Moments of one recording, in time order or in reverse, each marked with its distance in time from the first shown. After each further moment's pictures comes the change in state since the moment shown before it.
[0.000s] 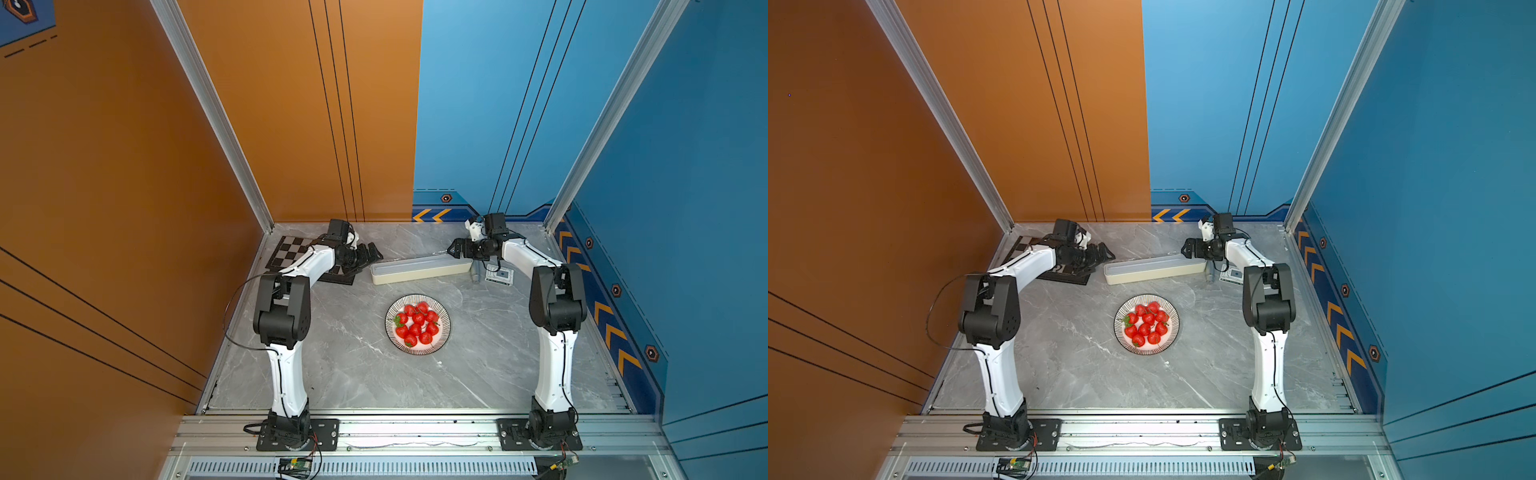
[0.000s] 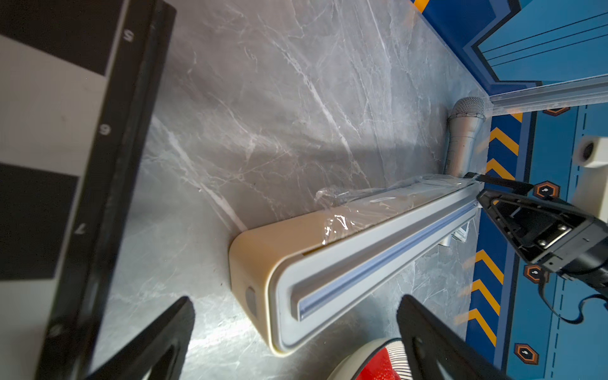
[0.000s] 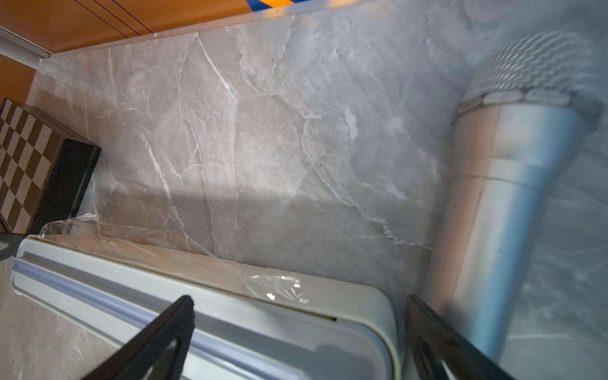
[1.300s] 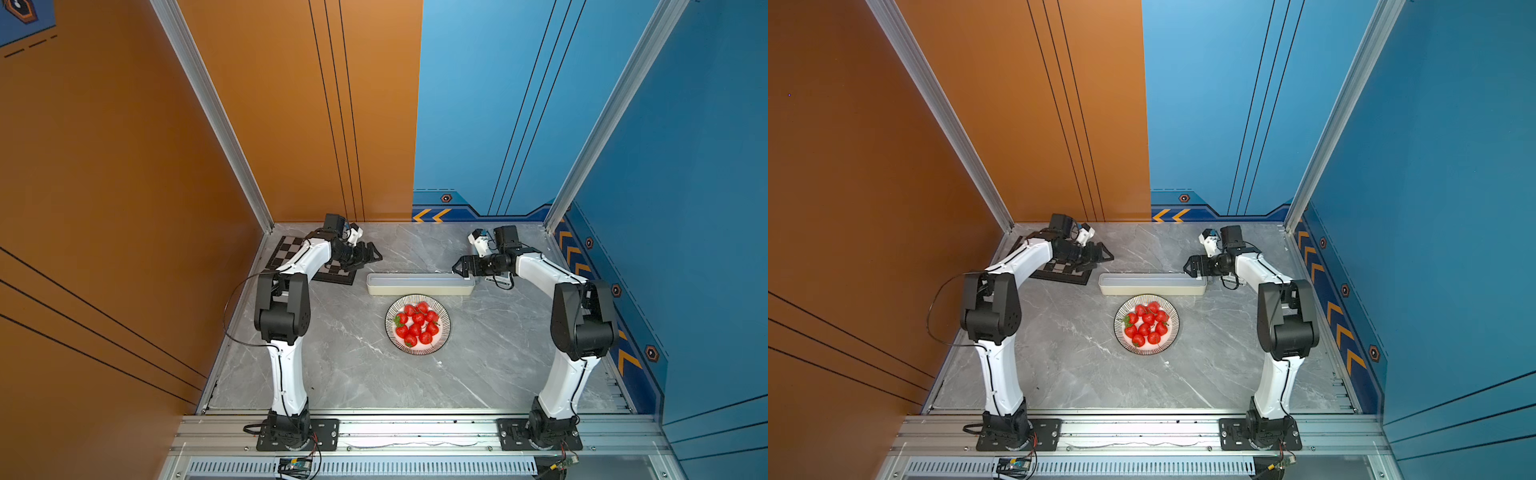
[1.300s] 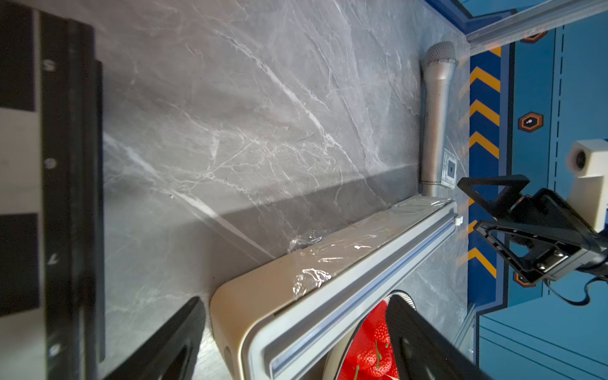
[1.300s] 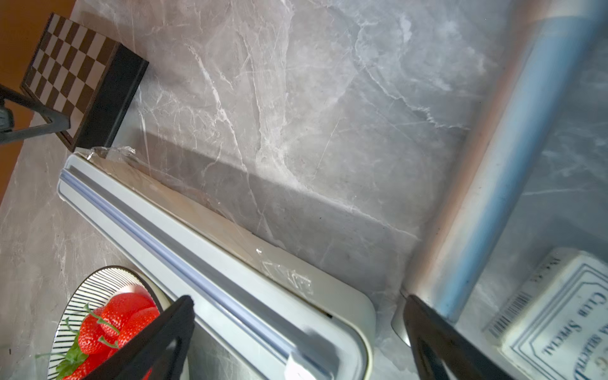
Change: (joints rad) left arm 0.041 0.052 0.136 -0.176 0.142 0.265; right arm -0.012 -0.303 -0.361 -0.010 -0.075 -0.153
